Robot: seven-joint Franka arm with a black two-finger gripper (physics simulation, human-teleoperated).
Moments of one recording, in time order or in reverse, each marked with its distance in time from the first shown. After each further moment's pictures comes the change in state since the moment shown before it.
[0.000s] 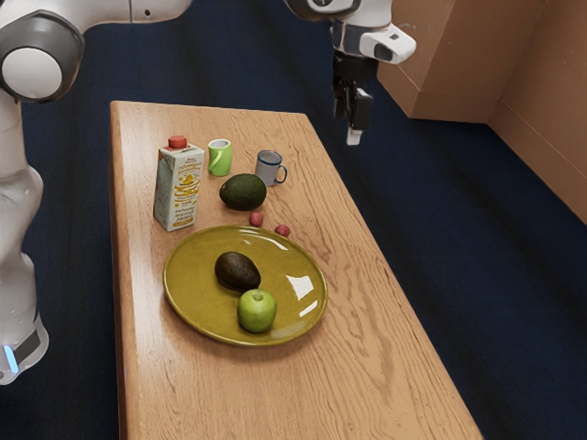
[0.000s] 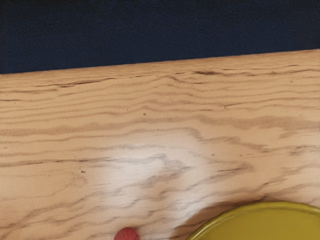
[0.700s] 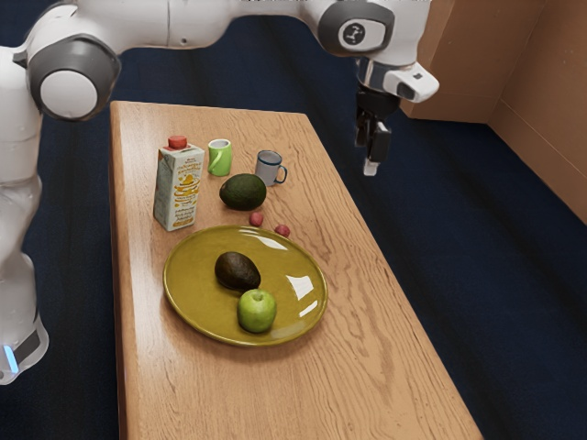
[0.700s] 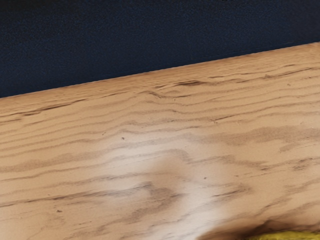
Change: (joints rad) arm -0.012 0.133 -0.067 0.080 -0.014 0.019 0.064
